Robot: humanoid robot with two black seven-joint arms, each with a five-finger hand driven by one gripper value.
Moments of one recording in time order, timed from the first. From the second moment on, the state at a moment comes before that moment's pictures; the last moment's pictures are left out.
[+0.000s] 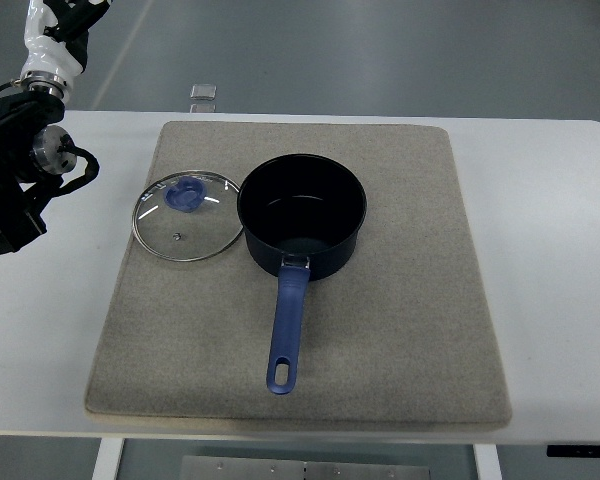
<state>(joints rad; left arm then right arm) -1.06 0.30 -0.46 -0.38 -0.15 -0.08 -0.61 0.07 0.00 -0.05 0.21 0.07 -0.04 0.04</state>
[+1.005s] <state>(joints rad) -1.00 0.28 -0.67 -0.35 -0.23 -0.07 -0.61 0.07 0.00 -0.05 0.21 0.07 -0.04 0.04</state>
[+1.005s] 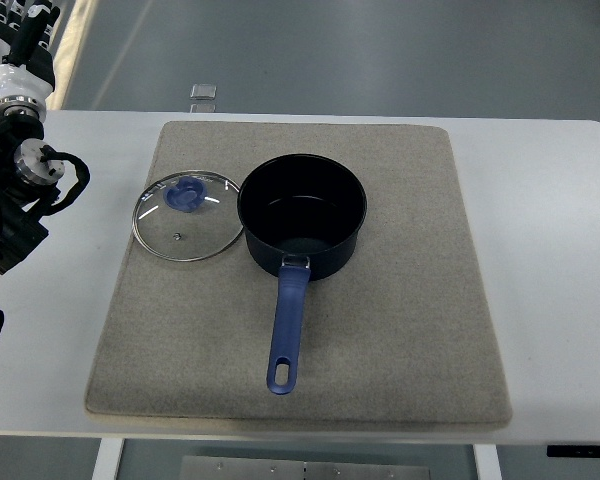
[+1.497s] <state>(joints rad) -0.98 0.28 -0.69 -0.32 -0.23 -0.07 -0.61 0.07 0.00 -0.05 0.21 0.07 -0.04 0.04</state>
